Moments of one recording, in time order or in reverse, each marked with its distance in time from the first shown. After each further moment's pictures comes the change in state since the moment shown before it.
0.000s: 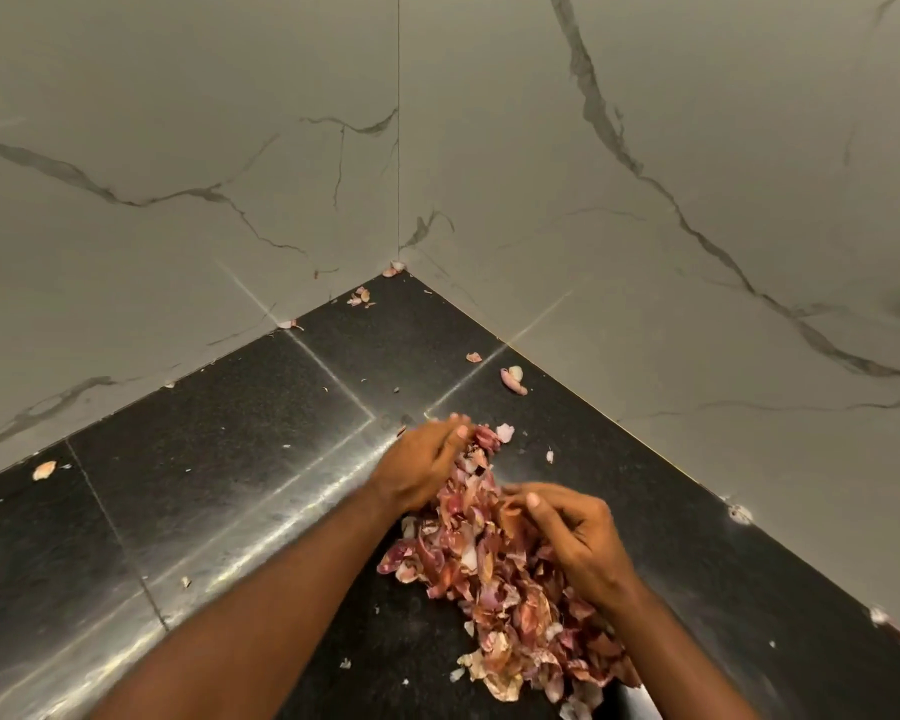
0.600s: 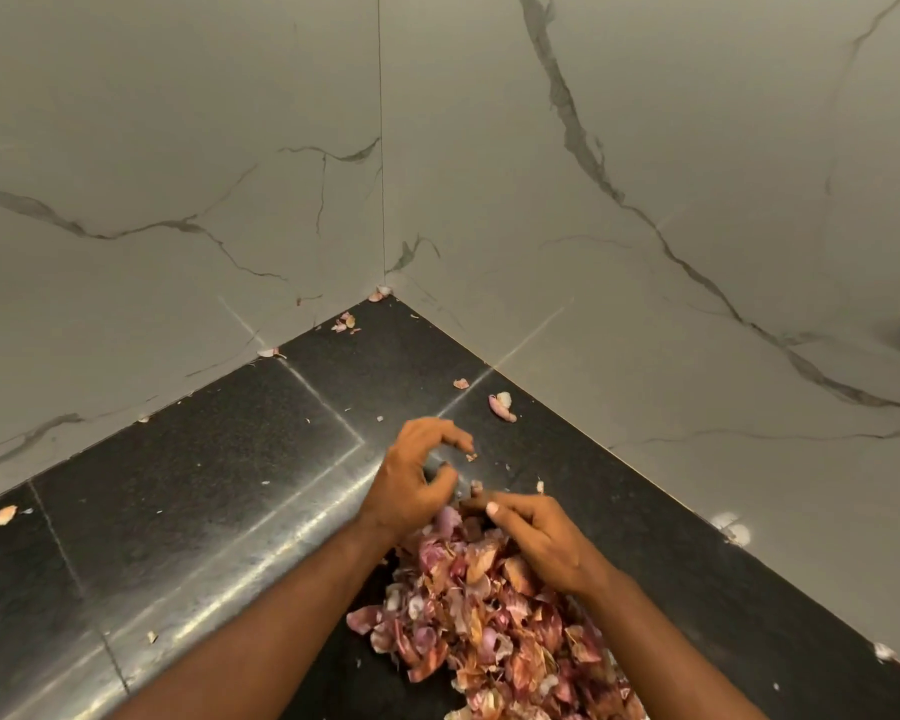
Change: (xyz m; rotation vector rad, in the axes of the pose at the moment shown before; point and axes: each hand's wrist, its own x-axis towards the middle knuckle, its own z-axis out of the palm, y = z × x) left_hand 0.008 0.020 -0.007 -0.287 0.334 0.236; right_hand 0.049 0.002 0.002 -0.019 -0.323 0.167
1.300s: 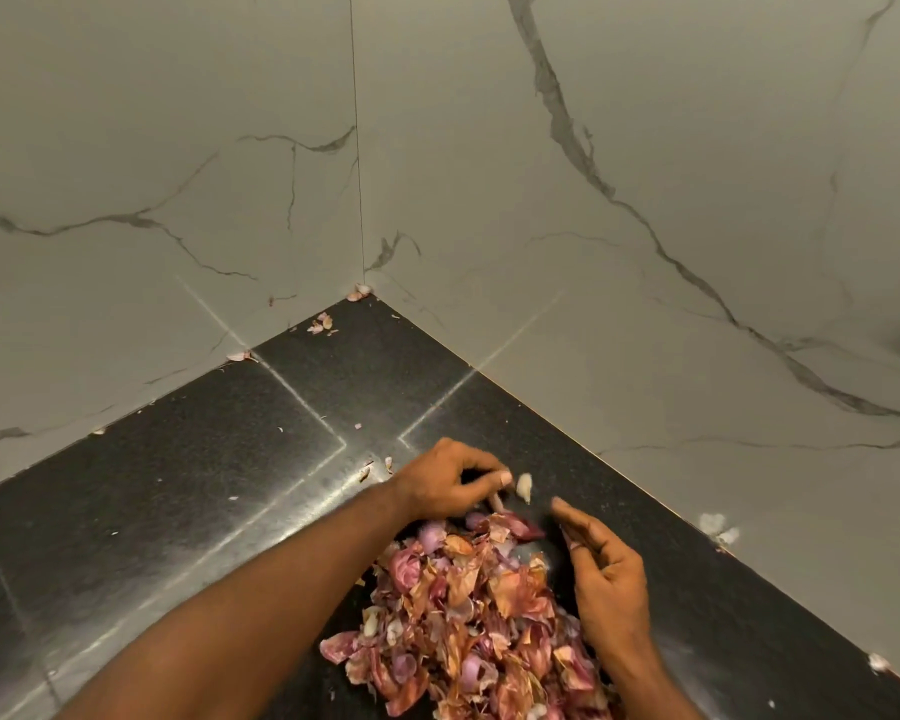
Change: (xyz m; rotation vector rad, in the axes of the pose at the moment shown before) left_hand 0.054 -0.016 0.042 0.049 -0.599 -0.067; right_hand -0.044 0.045 -0.001 0.332 0.685 0.166
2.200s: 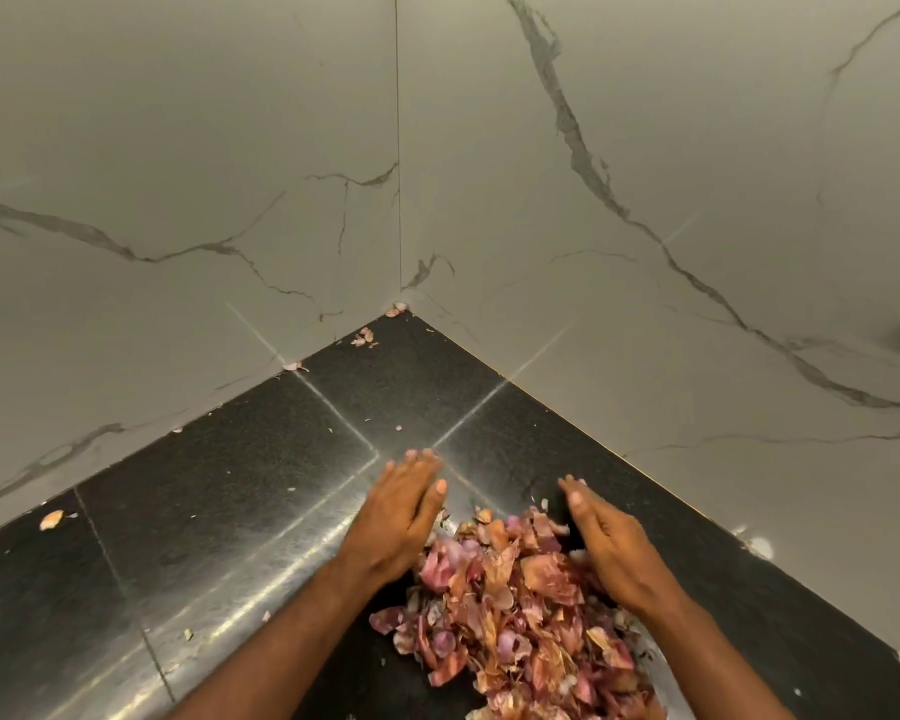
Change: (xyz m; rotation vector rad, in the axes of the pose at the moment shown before) left_hand -0.125 0.004 -0.002 0.246 0.342 -0.299; right_hand 0.013 -0.036 -0.007 -0.495 -0.382 -0.078
